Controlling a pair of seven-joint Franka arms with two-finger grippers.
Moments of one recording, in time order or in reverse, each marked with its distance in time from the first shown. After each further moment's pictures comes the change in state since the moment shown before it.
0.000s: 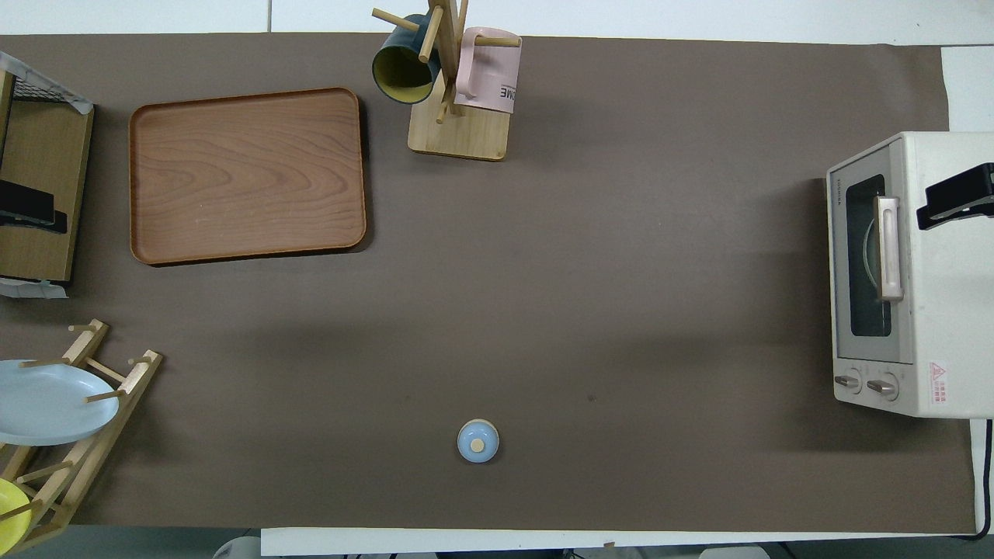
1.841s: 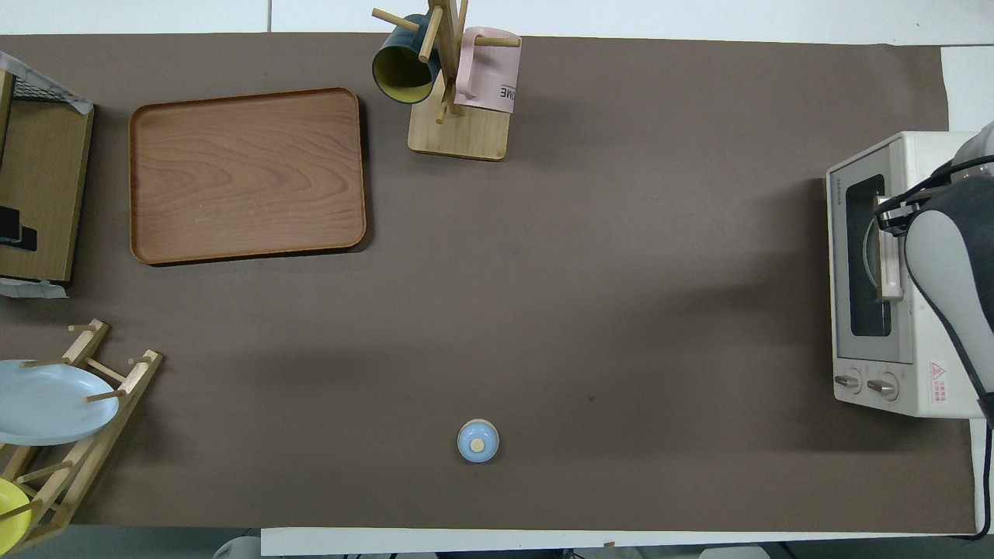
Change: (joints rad) left arm 0.002 -0.038 0.007 0.033 0.000 -0.071 0.000; right arm -0.002 0.002 0.000 -0.383 -0.163 0.408 -0.101
